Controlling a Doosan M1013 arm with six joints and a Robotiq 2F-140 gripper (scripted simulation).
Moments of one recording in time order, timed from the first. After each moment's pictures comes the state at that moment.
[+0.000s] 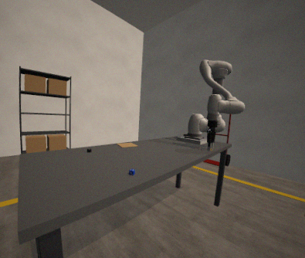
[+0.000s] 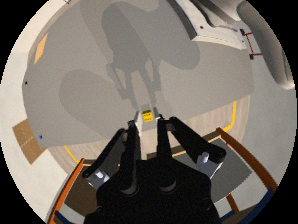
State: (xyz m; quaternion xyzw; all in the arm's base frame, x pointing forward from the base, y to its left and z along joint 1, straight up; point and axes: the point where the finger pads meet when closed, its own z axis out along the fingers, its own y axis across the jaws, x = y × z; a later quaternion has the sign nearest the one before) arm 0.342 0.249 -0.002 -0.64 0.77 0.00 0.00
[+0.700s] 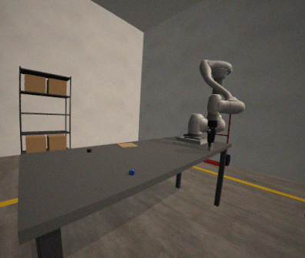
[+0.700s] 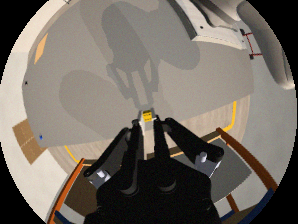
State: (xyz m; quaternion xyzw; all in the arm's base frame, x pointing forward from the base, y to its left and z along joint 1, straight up) arm 0.342 0.249 -0.001 -0.64 0.77 0.00 0.00
